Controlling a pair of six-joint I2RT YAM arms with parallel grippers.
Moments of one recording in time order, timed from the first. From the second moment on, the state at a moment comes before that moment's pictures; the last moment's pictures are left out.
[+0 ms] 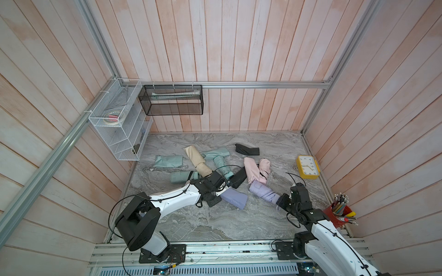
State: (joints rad) left arm -0.81 1.54 0.93 -0.54 -0.09 0.32; right arm 0.21 0.74 0.30 -0.43 0.01 0.76
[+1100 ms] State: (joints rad) left arm -0.93 1.70 1.09 -0.39 0.02 0.21; right arm 0.20 0.70 0.36 -0.41 0.09 0.70
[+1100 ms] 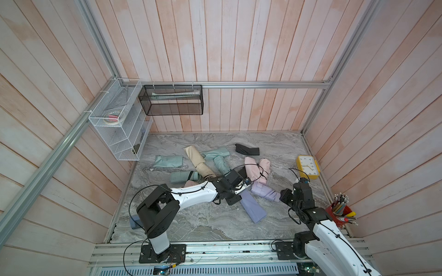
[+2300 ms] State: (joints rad) left arm -0.59 0.73 0.01 0.86 -0.97 -0.02; right arm 0.20 0.86 0.01 0.95 0.35 -0.04
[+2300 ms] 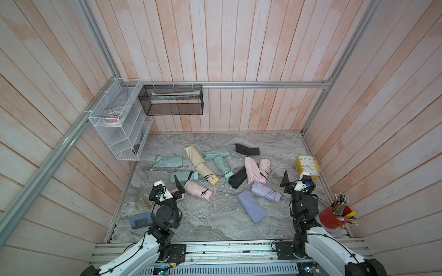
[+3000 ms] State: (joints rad) left arm -0.23 1.11 0.01 1.32 -0.55 0.05; right arm 0.11 1.61 0.11 1.47 0.35 -0.05
